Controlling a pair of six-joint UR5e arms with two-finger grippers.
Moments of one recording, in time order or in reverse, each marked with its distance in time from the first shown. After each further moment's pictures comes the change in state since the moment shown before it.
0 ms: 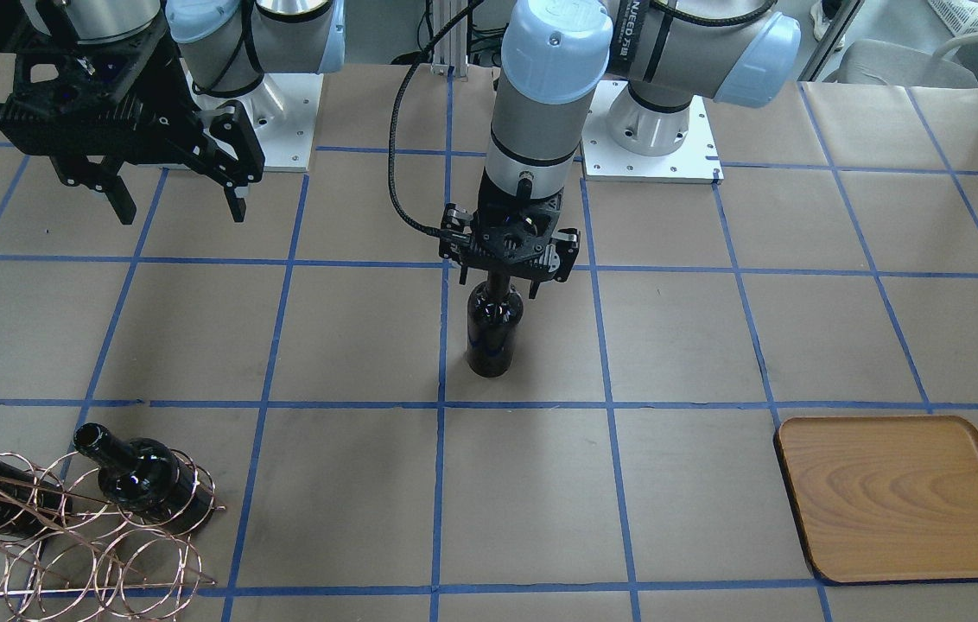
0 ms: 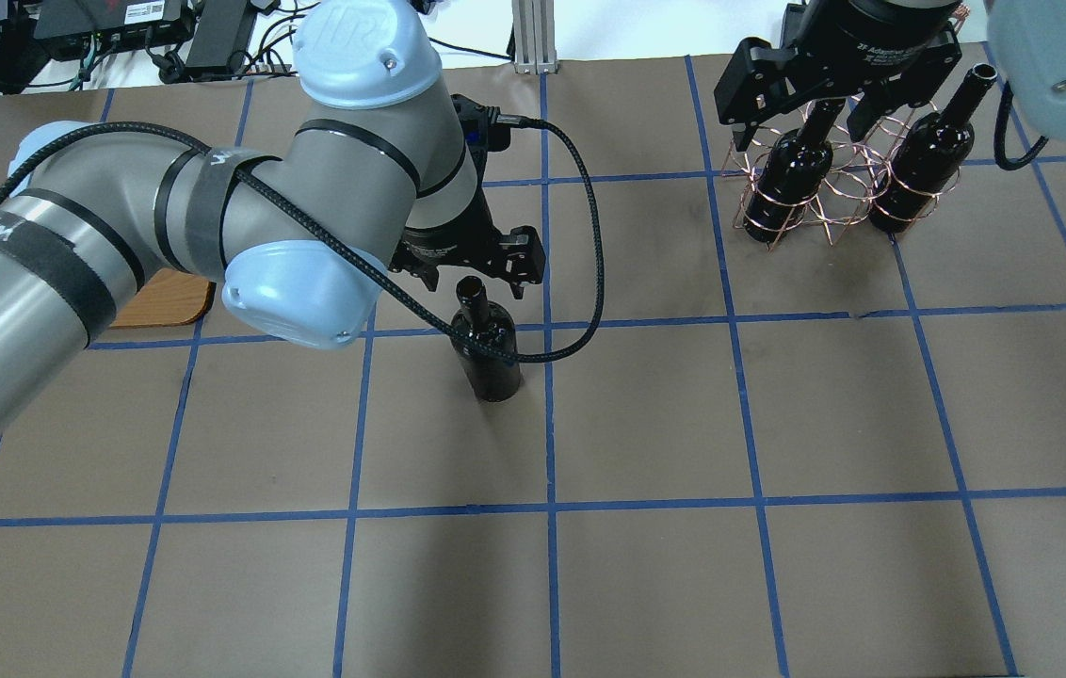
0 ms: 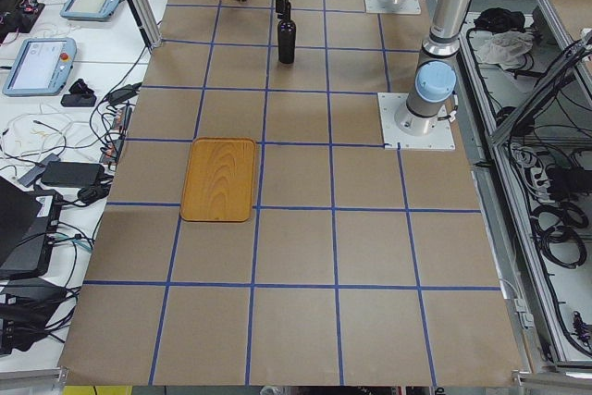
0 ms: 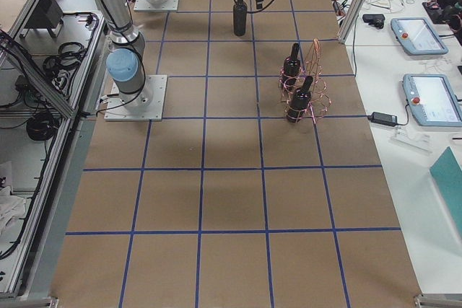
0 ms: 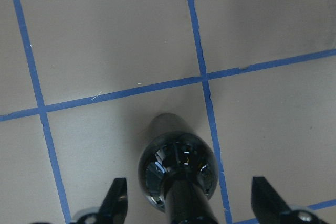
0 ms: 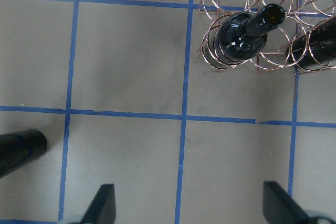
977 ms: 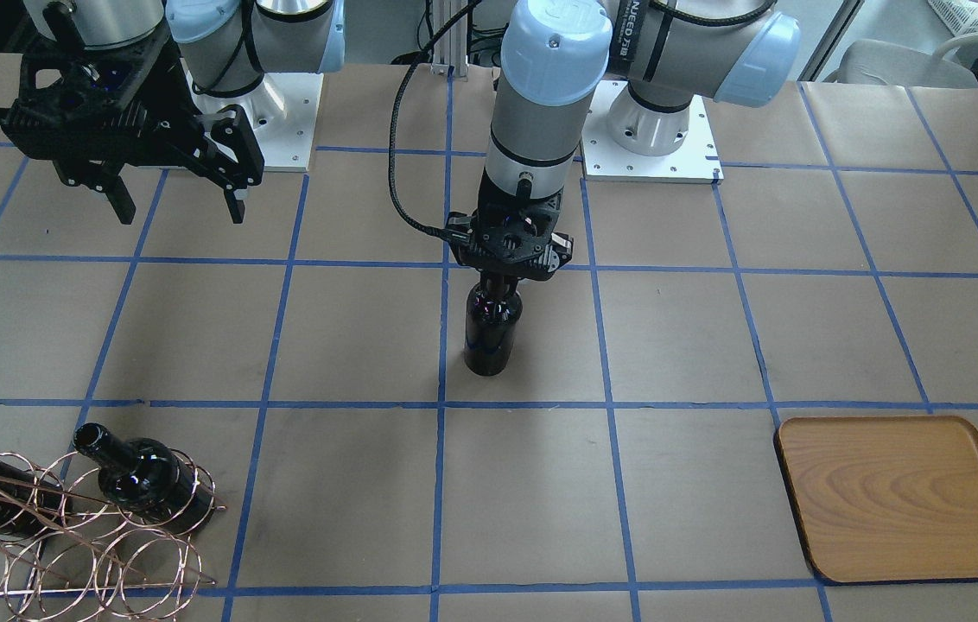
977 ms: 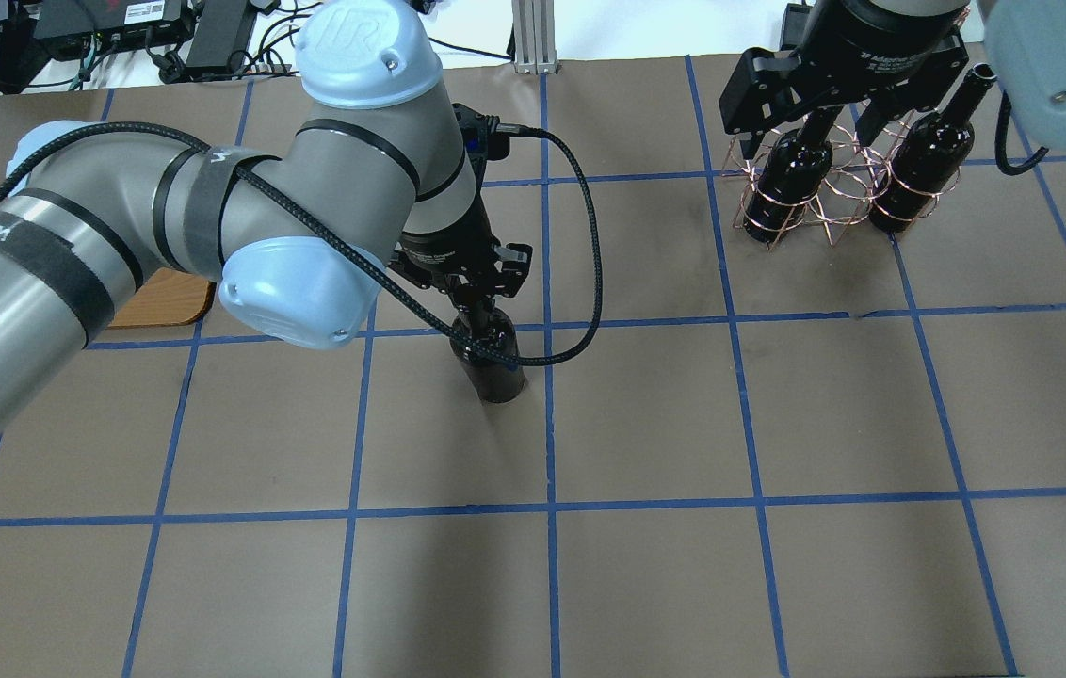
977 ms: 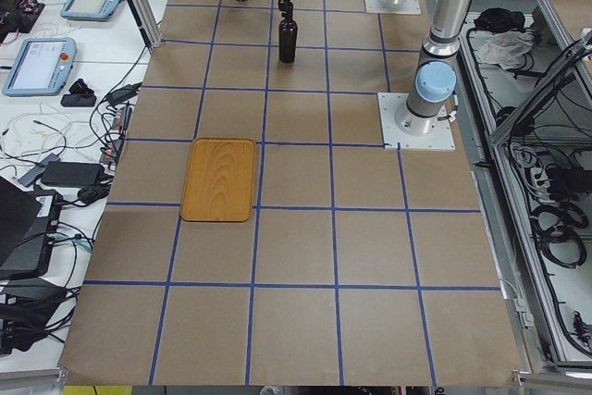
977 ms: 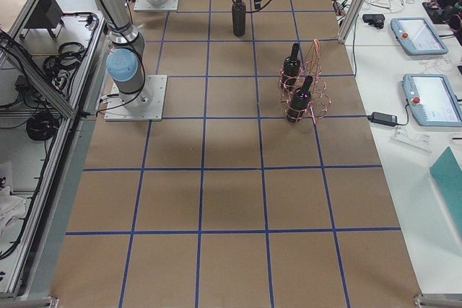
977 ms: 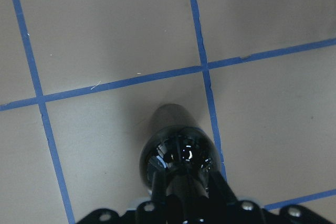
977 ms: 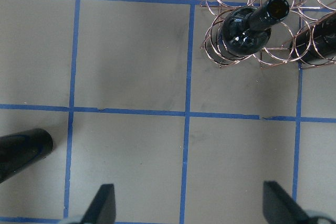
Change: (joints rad) left arm 0.000 0.000 0.006 -0.050 -0.004 0.002; right arm 0.006 -0.010 0.006 0.007 0.018 0.026
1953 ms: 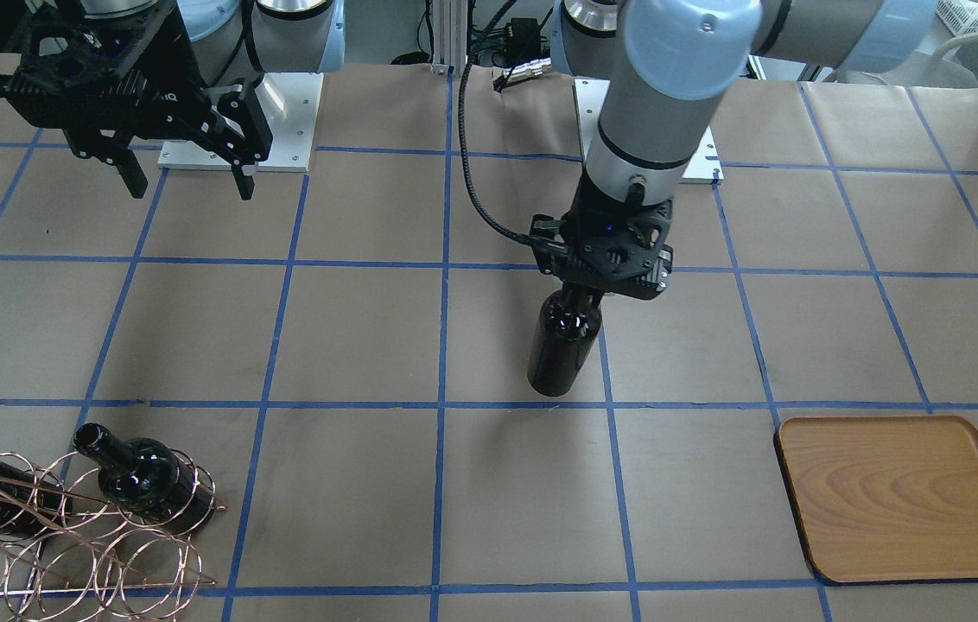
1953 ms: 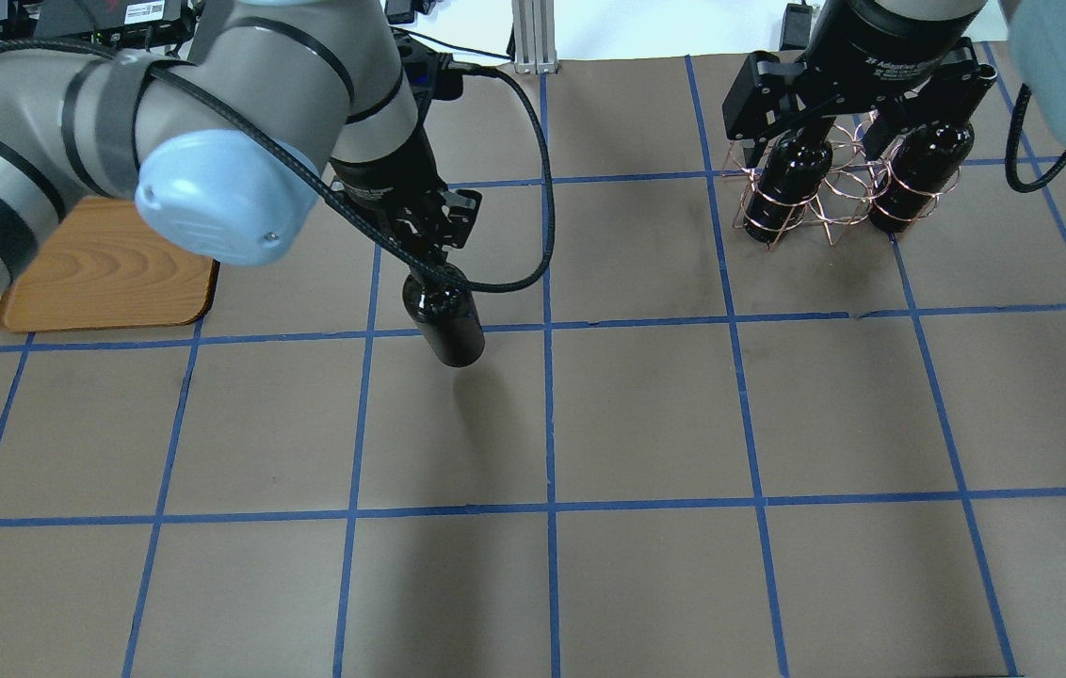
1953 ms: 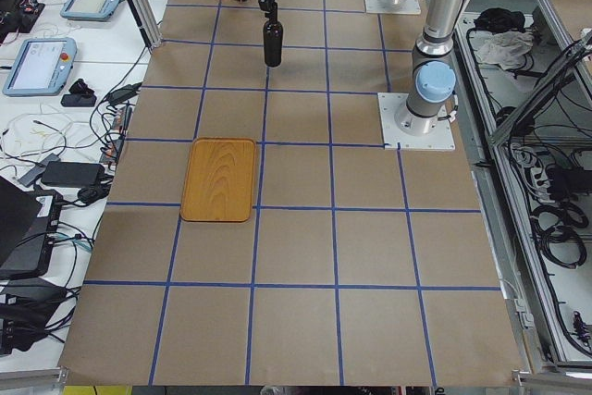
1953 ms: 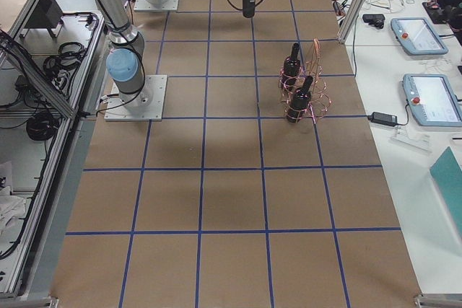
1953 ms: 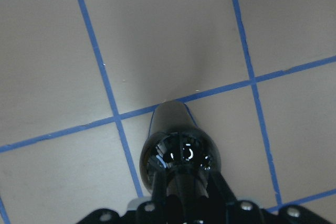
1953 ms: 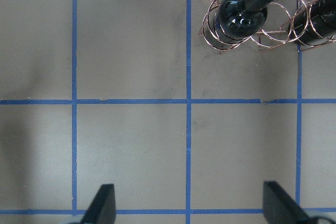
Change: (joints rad) left arm 0.202 -0.003 0.175 -0.174 0.012 0.276; right arm 0.001 -0.017 0.001 0.042 0.002 0.043
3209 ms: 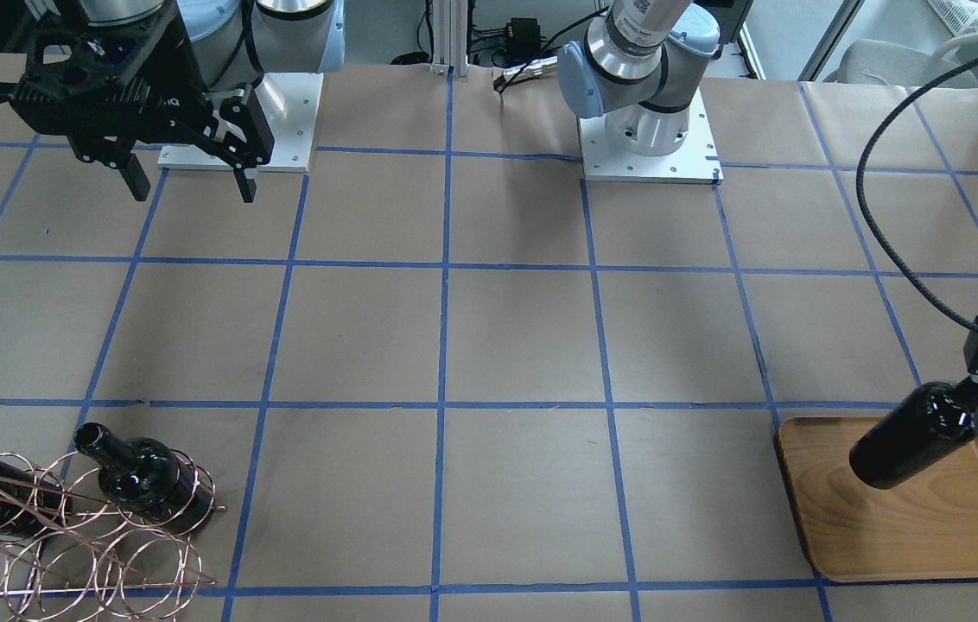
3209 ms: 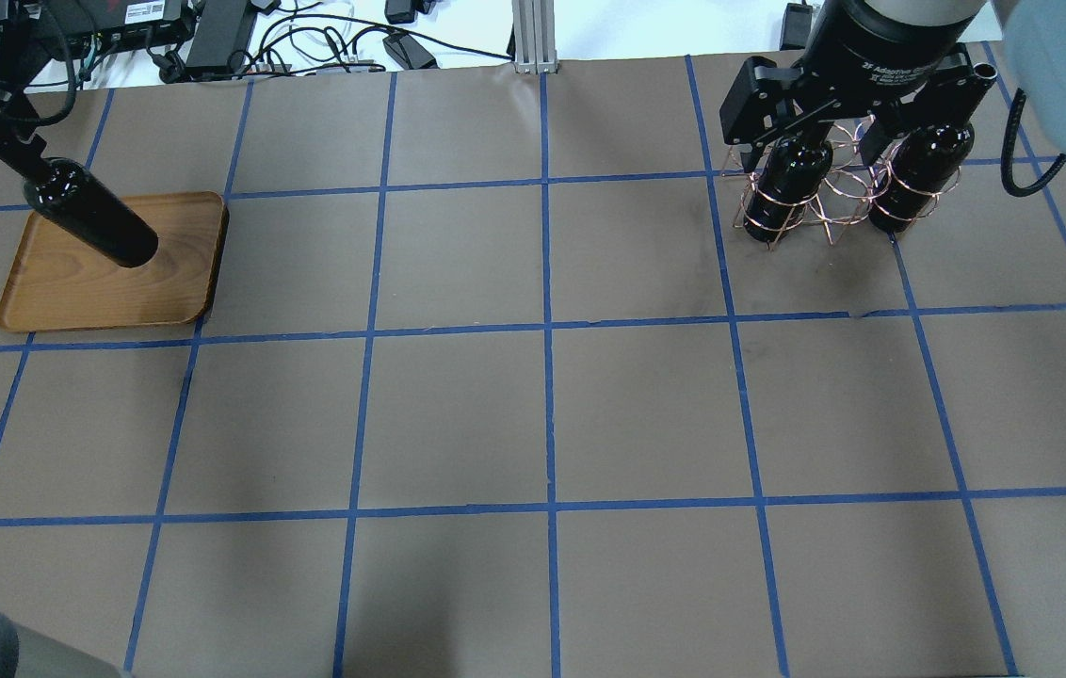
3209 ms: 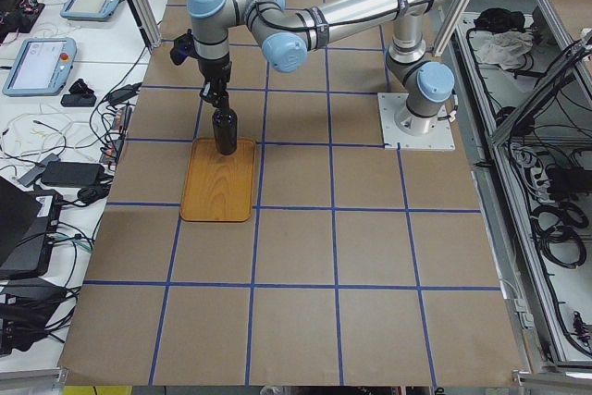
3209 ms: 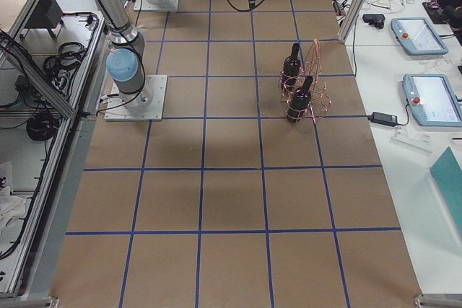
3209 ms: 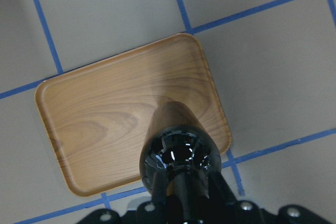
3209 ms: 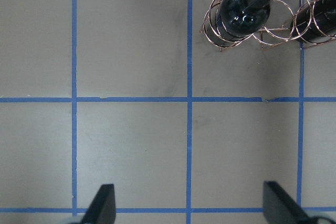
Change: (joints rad) left arm 0.585 -0.195 0.233 0.020 0.019 0.640; right arm 0.000 0.002 0.004 0.001 0.002 -0.002
